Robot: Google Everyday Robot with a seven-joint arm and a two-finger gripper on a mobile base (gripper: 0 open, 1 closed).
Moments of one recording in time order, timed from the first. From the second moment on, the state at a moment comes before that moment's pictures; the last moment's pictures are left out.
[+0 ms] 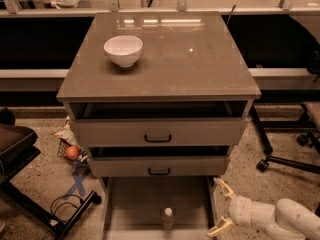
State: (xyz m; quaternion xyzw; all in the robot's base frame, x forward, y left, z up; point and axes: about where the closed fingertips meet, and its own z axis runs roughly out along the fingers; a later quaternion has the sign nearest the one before) arm 0.433 -0.183 0.444 -0.50 0.64 0.29 0.51
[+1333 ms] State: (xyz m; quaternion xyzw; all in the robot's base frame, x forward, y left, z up) arm 0.442 -0.125 0.339 -0.50 0.61 0.34 0.52
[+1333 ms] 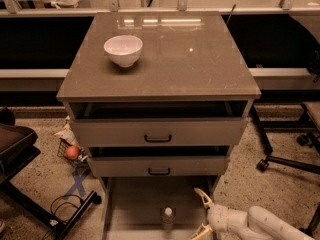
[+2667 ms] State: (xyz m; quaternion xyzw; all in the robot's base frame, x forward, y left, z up) arm 0.453 -0.064 0.280 -0.52 0.58 0.37 0.50
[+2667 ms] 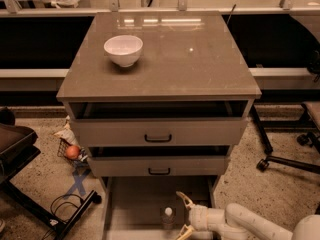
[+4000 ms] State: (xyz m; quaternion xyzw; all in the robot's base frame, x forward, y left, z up) arm 0.460 -0.031 0.252 -0.53 0.57 0.39 0.49
